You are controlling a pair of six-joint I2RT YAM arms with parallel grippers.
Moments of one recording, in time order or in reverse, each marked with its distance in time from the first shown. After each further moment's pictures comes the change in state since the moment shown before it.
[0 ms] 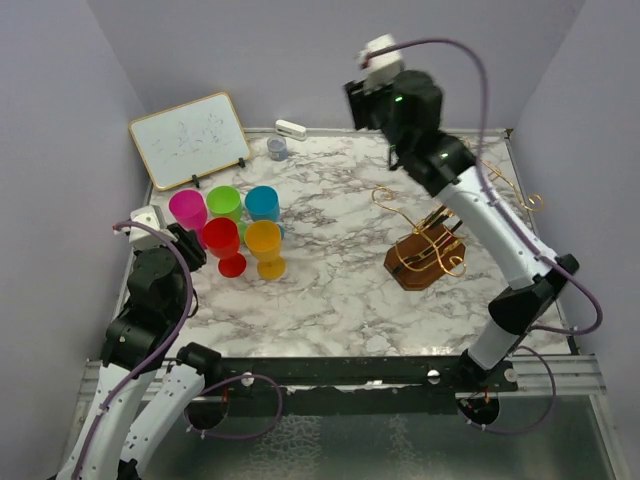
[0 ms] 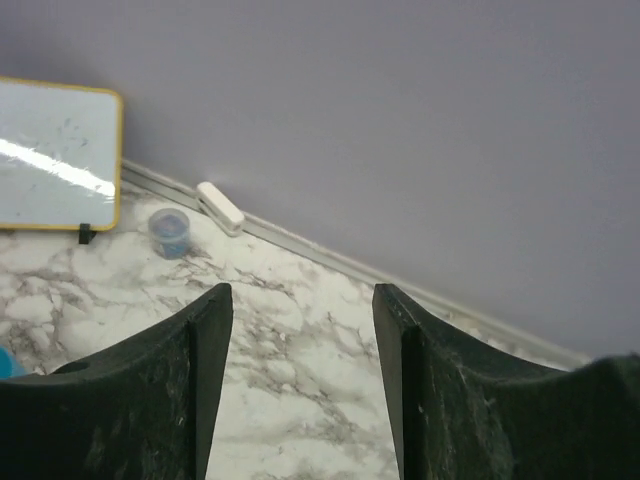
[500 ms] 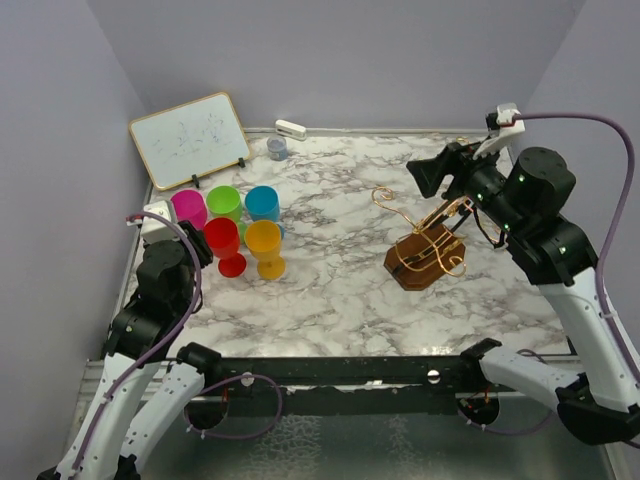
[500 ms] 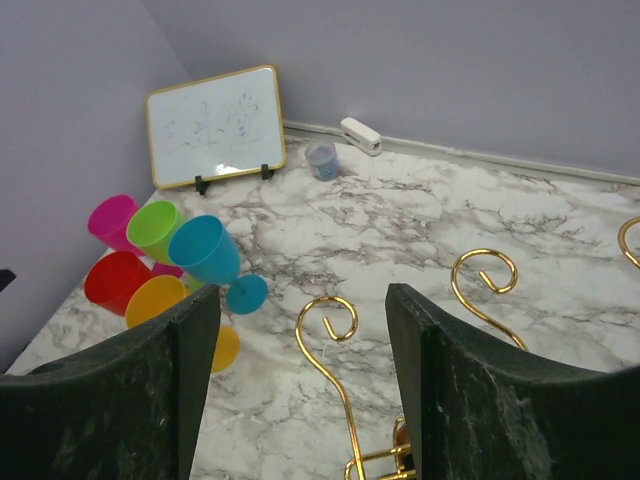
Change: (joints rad) left arm -0.010 0.048 -0.009 0.002 0.031 0.011; right arm -0.286 -0.653 -0.502 -0.177 -0.432 0.550
